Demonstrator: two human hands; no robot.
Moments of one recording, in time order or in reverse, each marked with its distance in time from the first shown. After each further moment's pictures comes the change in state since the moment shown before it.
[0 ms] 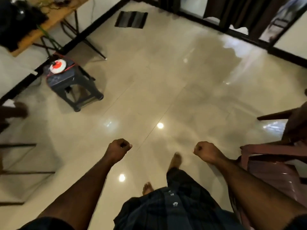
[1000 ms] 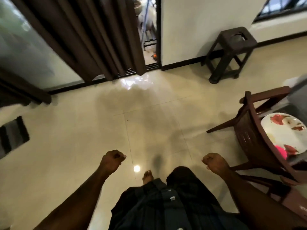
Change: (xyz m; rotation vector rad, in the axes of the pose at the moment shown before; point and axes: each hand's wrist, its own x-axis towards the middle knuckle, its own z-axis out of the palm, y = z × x) left_hand 0.565 0.753 0.153 0.447 -0.480 0.425; right_hand 0.326 0.159 -0.434 0.894 0.414 0.741
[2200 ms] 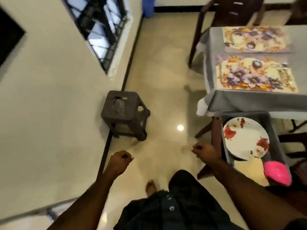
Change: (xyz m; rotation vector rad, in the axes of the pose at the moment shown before) left_hand 0.547 0.905 0.282 0.781 -0.638 0.803; right_hand 0.414 -0.141 -0.440 0.772 0.624 0.394
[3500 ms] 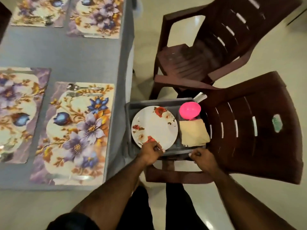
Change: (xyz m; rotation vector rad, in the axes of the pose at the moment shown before) left_hand 0.228 0.490 0.461 0.929 -1.320 0.844; right_hand 0.052 0.142 -0.053 1.047 0.951 1.116
